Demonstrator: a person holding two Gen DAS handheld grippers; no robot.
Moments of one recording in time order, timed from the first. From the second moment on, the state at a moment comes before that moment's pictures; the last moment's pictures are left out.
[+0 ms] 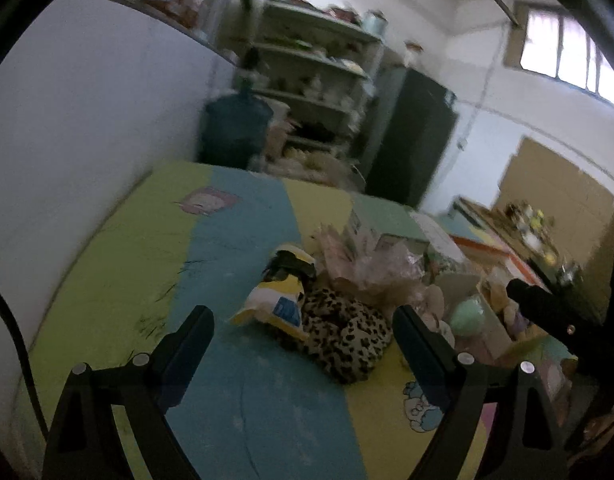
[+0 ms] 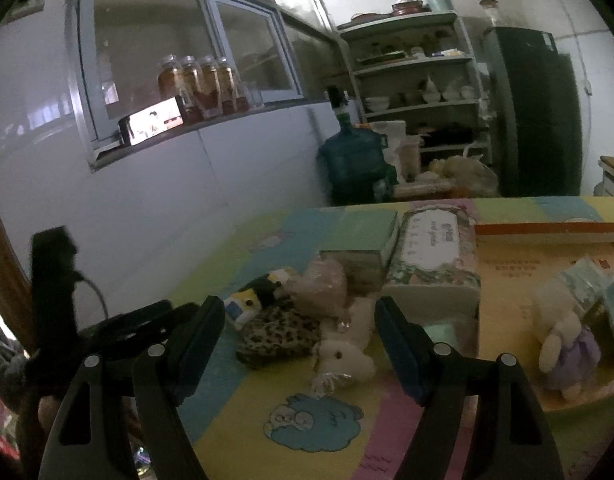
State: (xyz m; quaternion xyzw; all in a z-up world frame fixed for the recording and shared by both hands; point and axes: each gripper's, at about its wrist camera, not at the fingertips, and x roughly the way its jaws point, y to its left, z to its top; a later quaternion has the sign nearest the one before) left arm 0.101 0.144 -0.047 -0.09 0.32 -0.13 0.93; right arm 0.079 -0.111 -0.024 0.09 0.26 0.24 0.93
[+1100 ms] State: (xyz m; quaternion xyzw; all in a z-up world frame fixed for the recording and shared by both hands) left arm 0.141 0.162 -0.071 -0.08 0.37 -0.10 0.92; right arm 0.158 -0.068 -0.049 0.05 0.33 0.24 0.91
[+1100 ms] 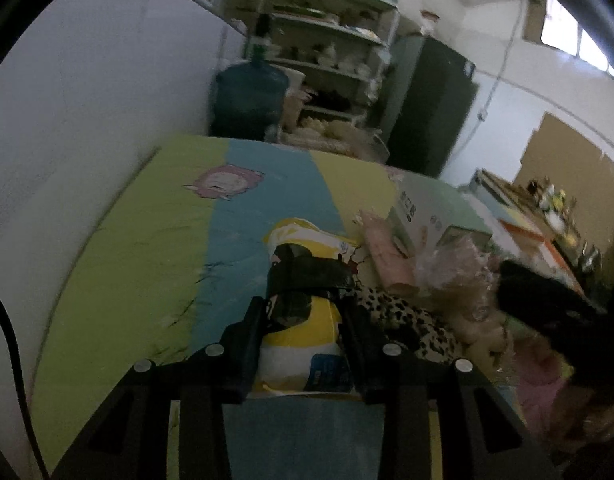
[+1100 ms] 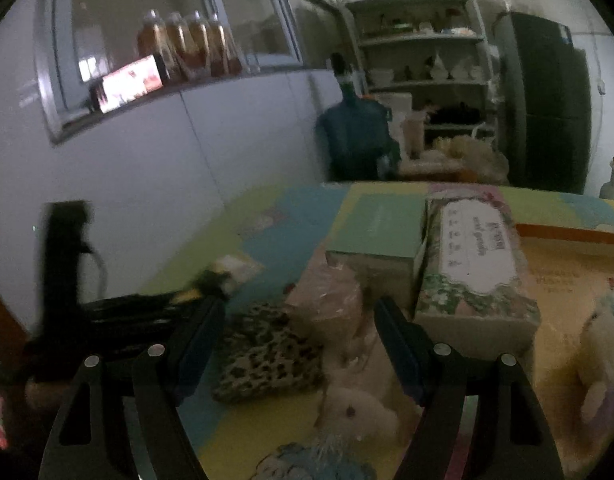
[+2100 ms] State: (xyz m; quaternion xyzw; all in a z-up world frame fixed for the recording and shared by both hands) left arm 0.108 0.130 -0.046 -0.10 0.33 -0.11 0.93; right arm 0.135 -0.089 -0.036 0.05 0.30 0.26 0.92
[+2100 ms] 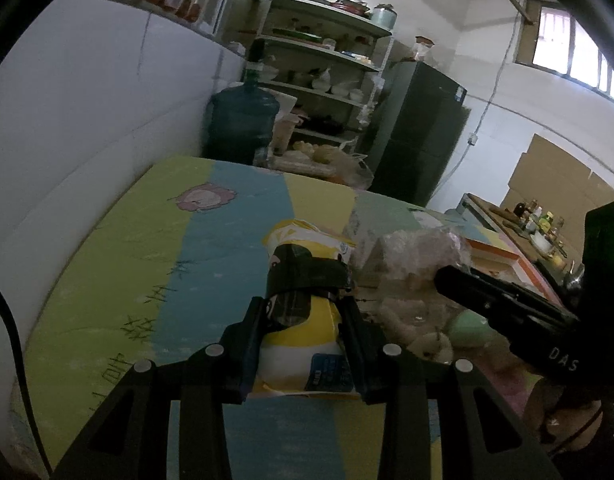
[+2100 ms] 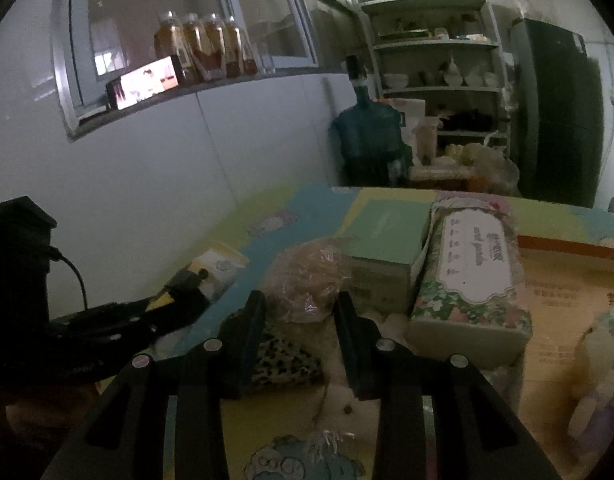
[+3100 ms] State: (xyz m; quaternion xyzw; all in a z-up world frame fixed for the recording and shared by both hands) left arm 0.094 0.021 -0.014 -0.08 0.30 -0.15 0.94; right arm 0.084 -0.207 -0.011 0.11 0.24 0.21 0.94
